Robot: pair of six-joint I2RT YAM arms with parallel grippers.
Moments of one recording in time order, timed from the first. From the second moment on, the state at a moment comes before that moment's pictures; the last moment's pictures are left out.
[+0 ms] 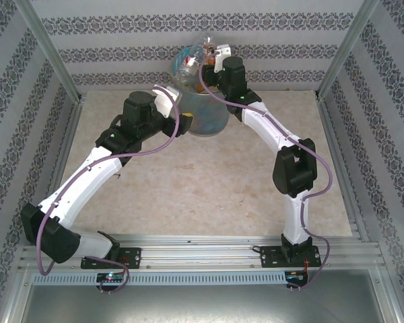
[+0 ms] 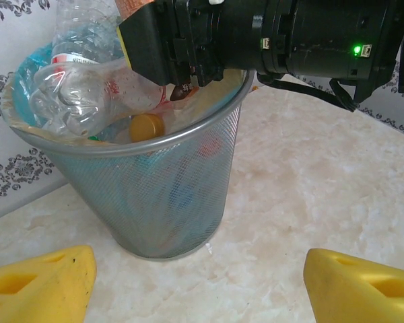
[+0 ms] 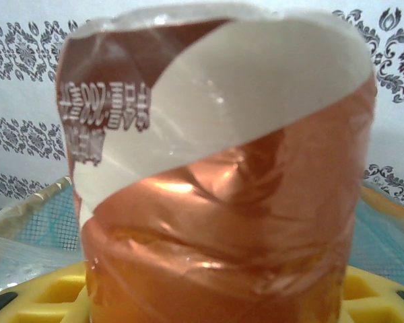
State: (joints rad) left arm -0.48 1.36 1.37 -0.37 0.08 0.08; right arm 0.42 2.07 1.92 0.02 0.06 0.09
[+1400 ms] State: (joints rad) left arm -0.41 1.39 1.36 -0.37 0.02 0.05; right arm 0.41 2.16 2.27 -0.45 -0.09 0.13
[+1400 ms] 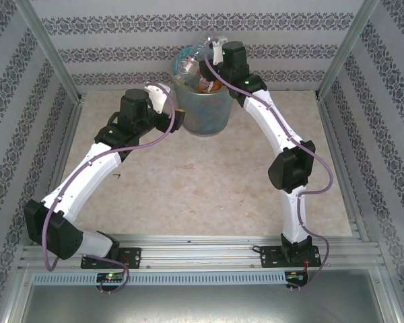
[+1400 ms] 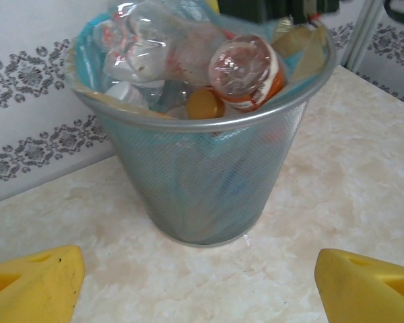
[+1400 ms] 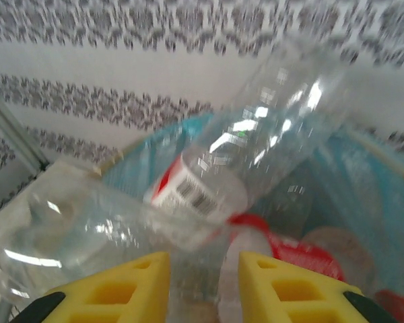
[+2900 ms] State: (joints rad) left arm -0.11 1.48 0.34 0.71 -0.35 0.00; right arm 0.06 1.29 0.34 0.41 0.21 0.06
